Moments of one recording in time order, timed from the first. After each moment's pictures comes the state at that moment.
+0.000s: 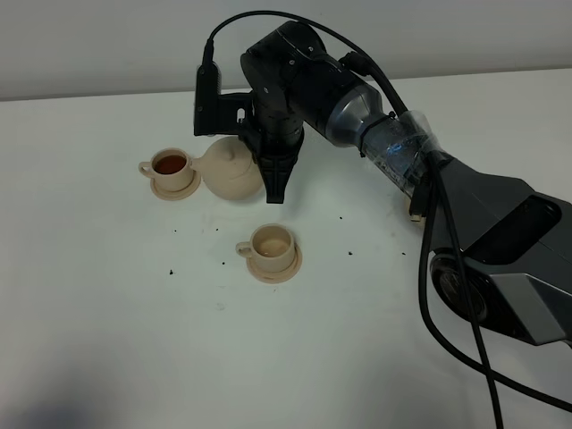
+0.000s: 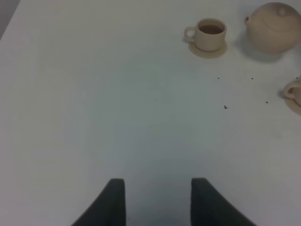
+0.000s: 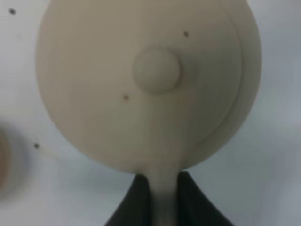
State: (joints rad) left arm 0.04 -0.01 -0.50 0.00 1.04 0.01; right arm 0.78 2.63 -2.60 -0.15 1.23 -0.84
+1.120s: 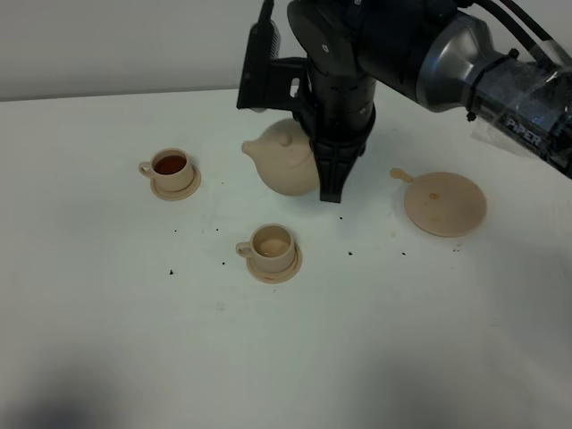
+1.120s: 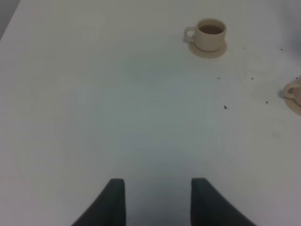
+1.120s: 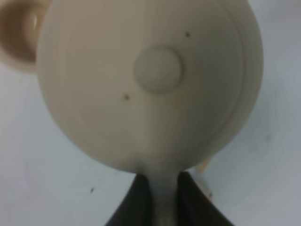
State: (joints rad) left arm 0.04 -0.01 -0.50 0.00 1.04 0.01; right arm 0.80 2.09 -1.95 -0.24 1.23 -0.62
